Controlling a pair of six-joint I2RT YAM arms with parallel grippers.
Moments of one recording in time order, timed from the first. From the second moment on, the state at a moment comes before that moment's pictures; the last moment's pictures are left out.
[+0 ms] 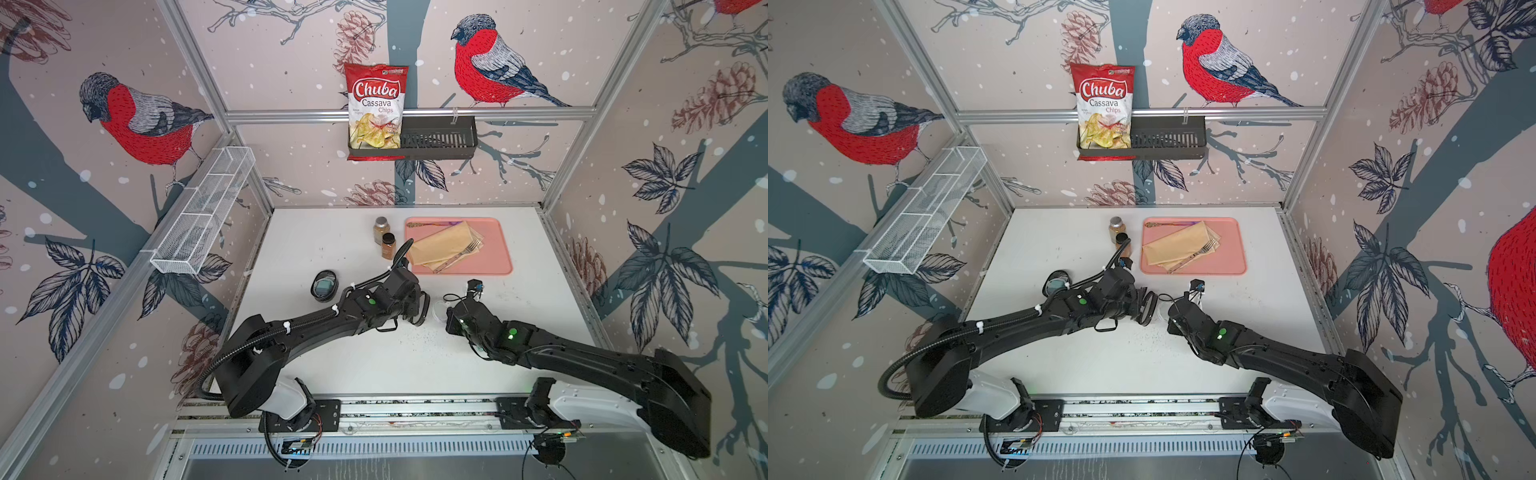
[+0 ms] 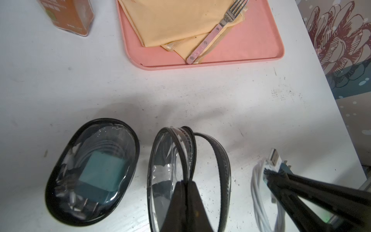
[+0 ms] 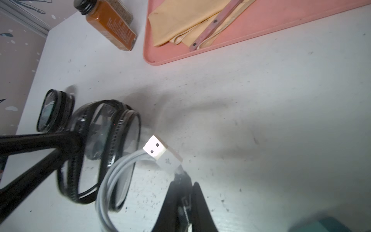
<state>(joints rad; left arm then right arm) -0.89 1.48 0.94 -0.26 -0.11 -0.65 1.02 1.12 0.58 -0.25 0.37 0.92</state>
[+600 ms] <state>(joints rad) -0.89 1.44 0.92 -0.25 -0.07 -0.64 1.02 1.43 0.72 -0.24 0.41 0.93</state>
